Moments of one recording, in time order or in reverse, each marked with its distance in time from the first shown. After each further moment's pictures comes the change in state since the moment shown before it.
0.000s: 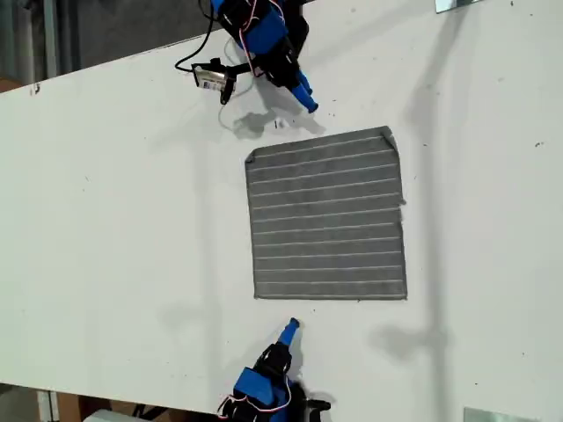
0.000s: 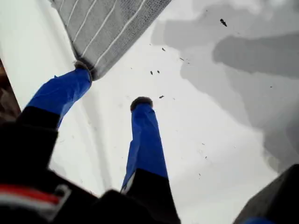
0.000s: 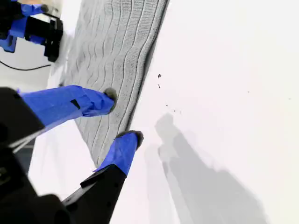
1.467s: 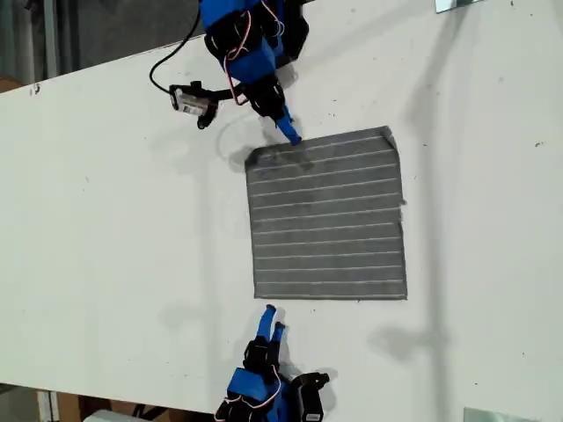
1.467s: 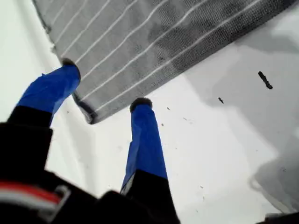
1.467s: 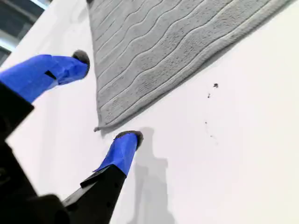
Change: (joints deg) arm 0 -10.5 0.2 -1.2 -3.5 -29.4; arm 1 15.9 -47.9 -28.6 -10.3 -20.0
